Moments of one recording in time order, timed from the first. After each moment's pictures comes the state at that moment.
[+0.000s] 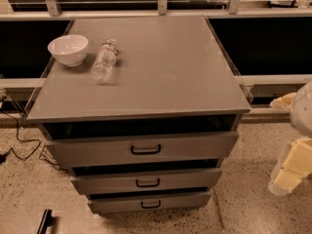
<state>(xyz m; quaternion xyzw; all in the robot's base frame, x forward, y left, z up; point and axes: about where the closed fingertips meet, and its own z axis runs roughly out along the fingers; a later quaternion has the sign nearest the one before) 0.374 -0.231 0.891 -0.56 0.81 0.03 0.13</state>
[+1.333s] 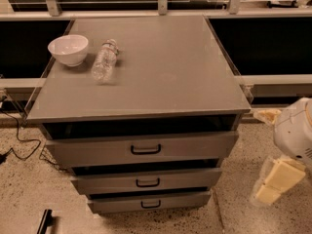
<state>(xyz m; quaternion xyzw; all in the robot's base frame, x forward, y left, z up) 0.369 -0.208 0.857 -0.58 0.79 0.05 0.18</state>
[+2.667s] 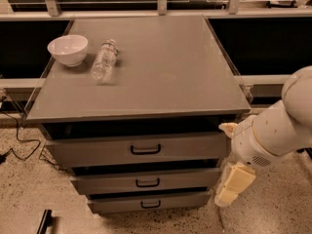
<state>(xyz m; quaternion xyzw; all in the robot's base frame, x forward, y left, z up) 0.397 -0.159 0.785 -0.61 0.77 0.08 0.19</state>
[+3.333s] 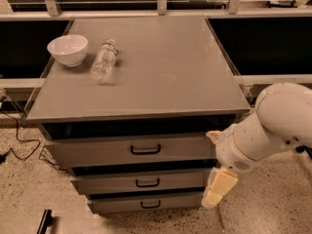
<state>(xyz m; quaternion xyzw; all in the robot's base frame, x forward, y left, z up) 0.409 -0.139 0.740 -0.61 0.76 0.10 0.18</state>
